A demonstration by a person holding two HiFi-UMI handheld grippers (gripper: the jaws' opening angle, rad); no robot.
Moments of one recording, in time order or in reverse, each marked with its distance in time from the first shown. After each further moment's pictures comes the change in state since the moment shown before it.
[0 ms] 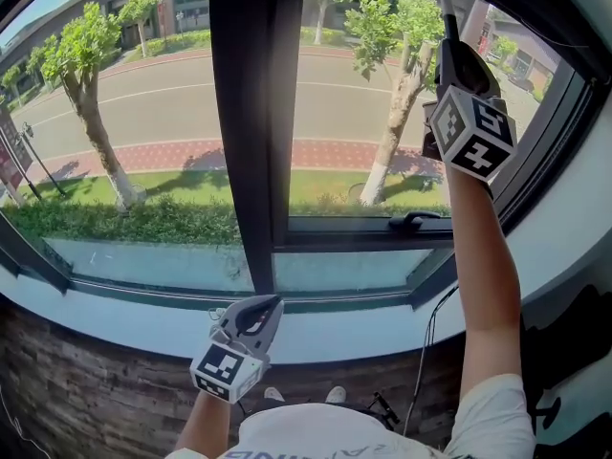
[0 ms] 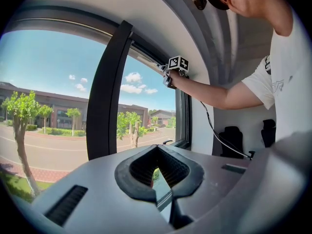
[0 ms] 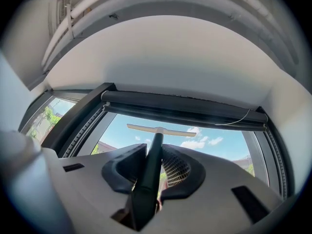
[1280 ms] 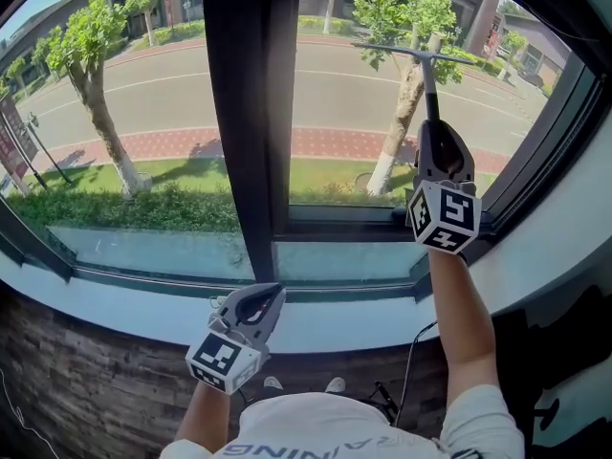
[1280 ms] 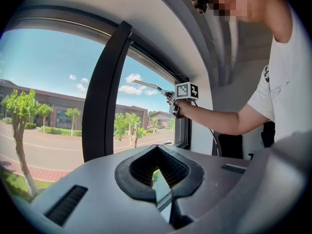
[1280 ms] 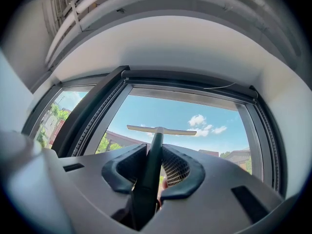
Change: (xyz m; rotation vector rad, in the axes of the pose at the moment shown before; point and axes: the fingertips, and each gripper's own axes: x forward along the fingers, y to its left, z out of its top) left arm 0.009 -0.007 0.011 -0.015 -0.016 -0.003; right arm -0.101 0.019 -0.127 -0.010 0.160 0.066
